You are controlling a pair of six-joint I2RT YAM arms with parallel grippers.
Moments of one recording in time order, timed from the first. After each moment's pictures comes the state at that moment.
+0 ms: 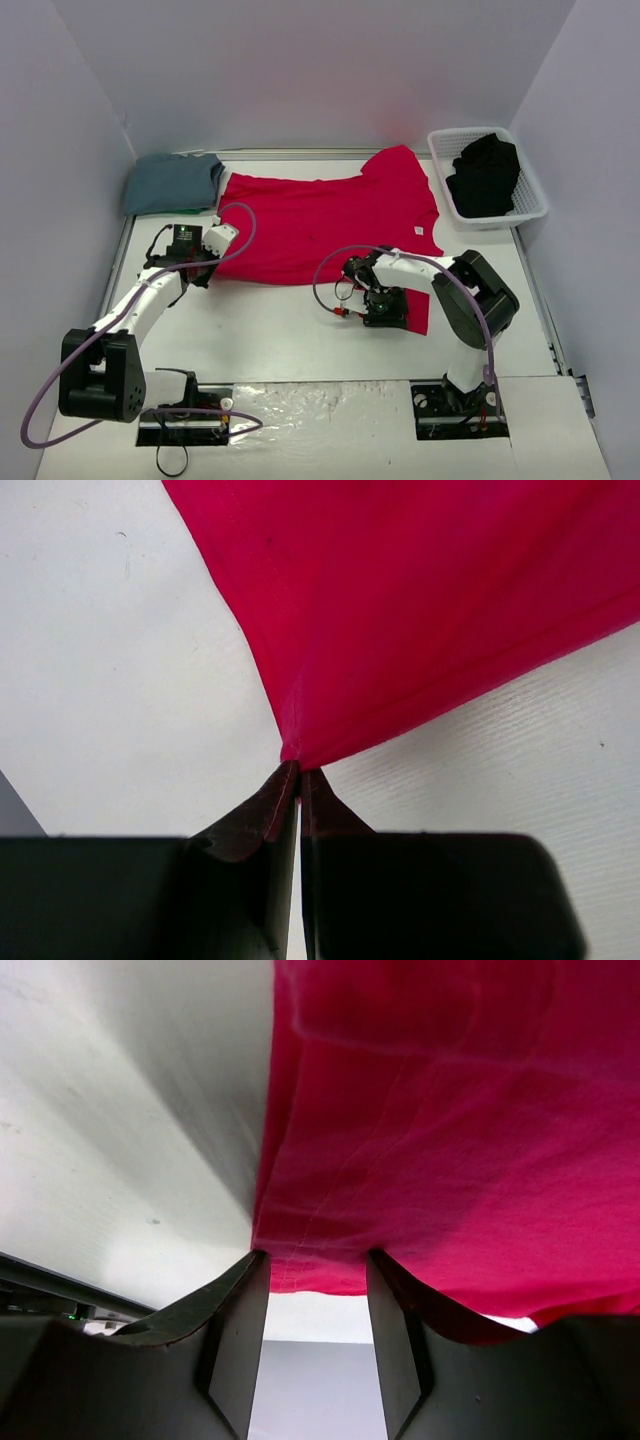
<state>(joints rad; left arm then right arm) -0.10 1.26 0.76 -0.43 0.02 0.48 0.70 1.78 0.96 -0.98 0.15 -0.74</state>
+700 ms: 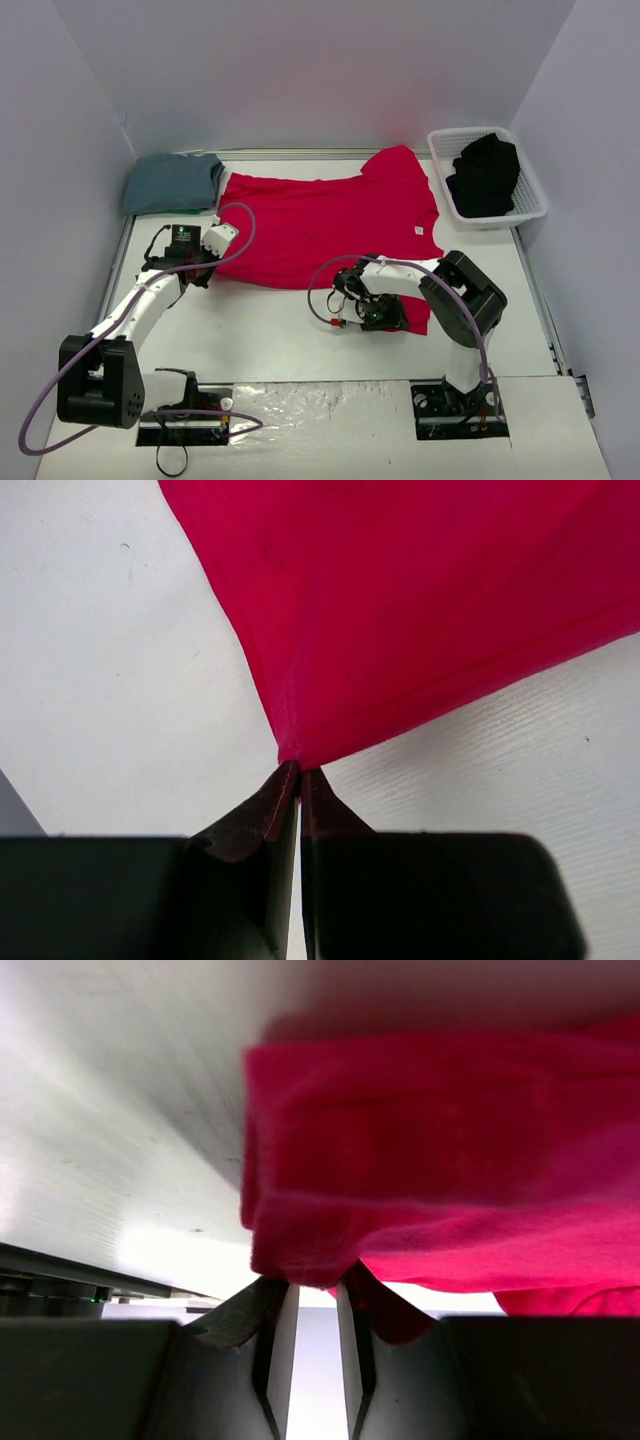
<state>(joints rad) -0.10 1.23 0.76 -0.44 0.04 0.49 0.80 1.83 0.97 -1.02 0.22 -0.65</state>
